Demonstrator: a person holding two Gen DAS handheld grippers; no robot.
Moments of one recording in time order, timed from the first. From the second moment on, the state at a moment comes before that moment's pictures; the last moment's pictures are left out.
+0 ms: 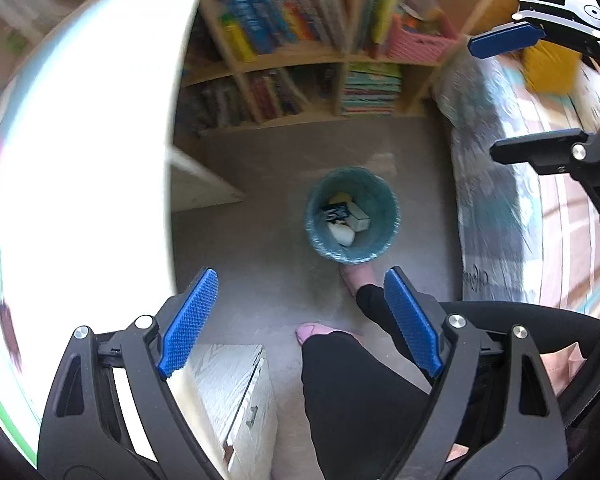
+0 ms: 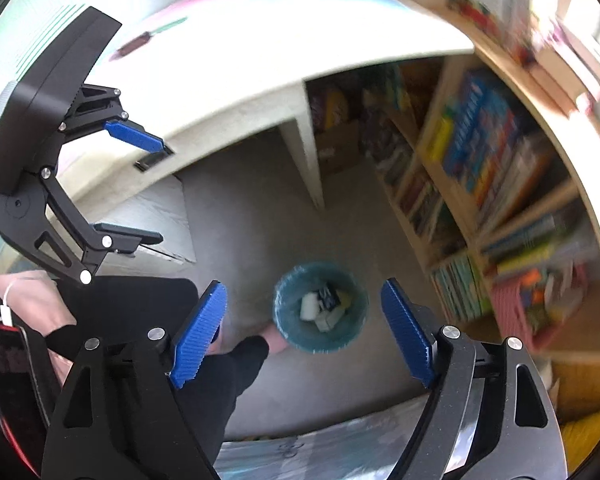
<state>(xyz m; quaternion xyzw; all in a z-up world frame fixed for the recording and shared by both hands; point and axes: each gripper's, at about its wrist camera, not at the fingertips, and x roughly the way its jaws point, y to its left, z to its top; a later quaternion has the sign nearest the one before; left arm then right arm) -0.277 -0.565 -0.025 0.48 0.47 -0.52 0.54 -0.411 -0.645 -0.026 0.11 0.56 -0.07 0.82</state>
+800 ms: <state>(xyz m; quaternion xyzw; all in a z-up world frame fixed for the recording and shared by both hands) 0.005 -0.430 0.035 0.39 0.50 -0.33 0.69 -0.111 -0.565 0.042 -0.13 0.50 0.14 0.84</state>
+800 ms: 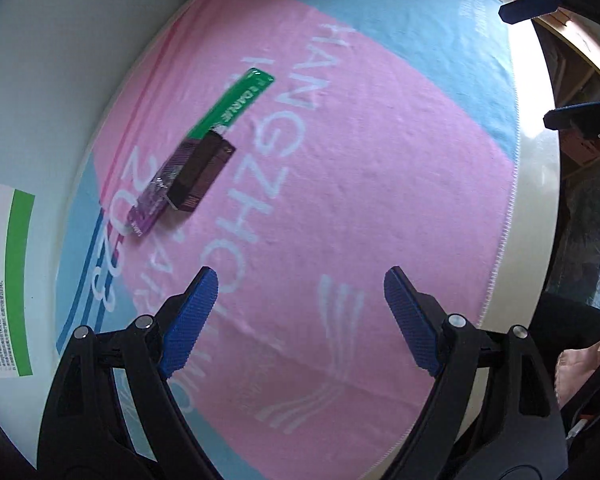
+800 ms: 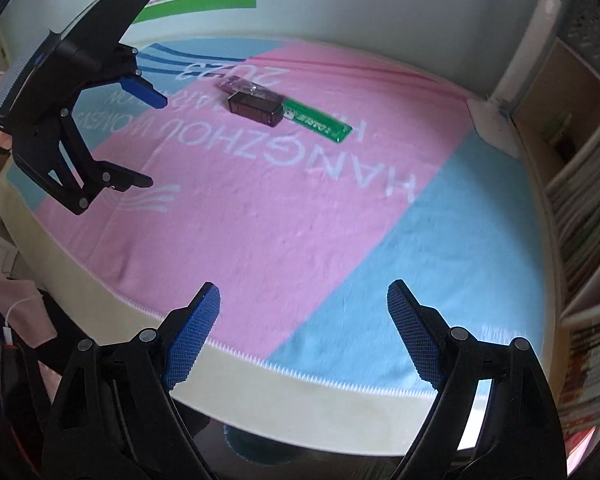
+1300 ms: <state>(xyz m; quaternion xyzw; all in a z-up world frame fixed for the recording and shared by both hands) 0.120 -0.433 -0.001 0.37 0.54 -0.28 0.70 0.075 -0.551 0.011 -0.20 0.51 0.29 0.79</state>
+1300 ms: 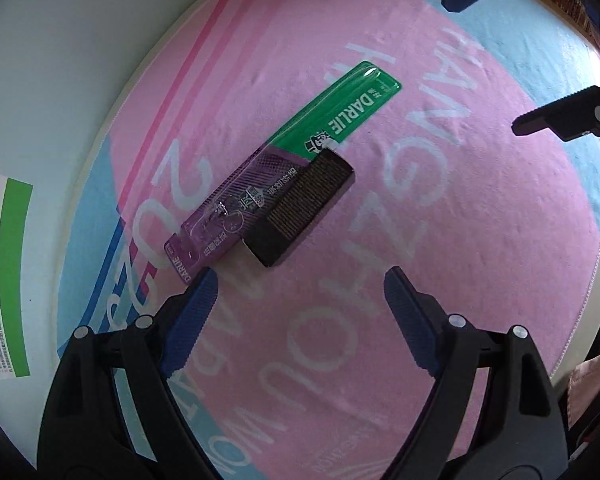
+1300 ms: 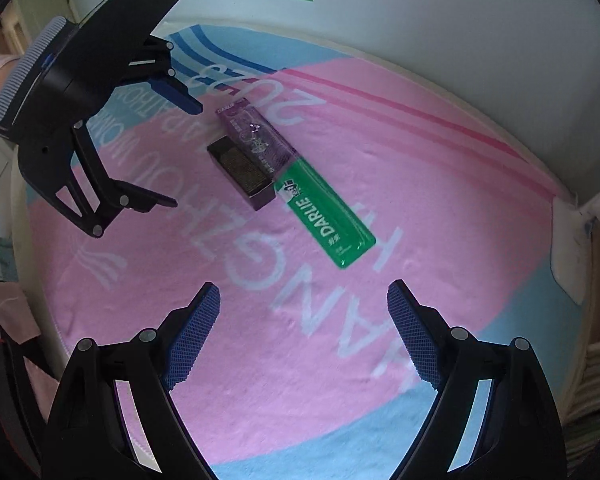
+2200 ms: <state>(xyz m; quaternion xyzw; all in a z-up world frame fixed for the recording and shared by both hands) 0.159 -0.429 -0.017 0.28 0.59 -0.31 0.69 0.146 -0.521 -0.030 -0.23 0.51 0.36 0.75</state>
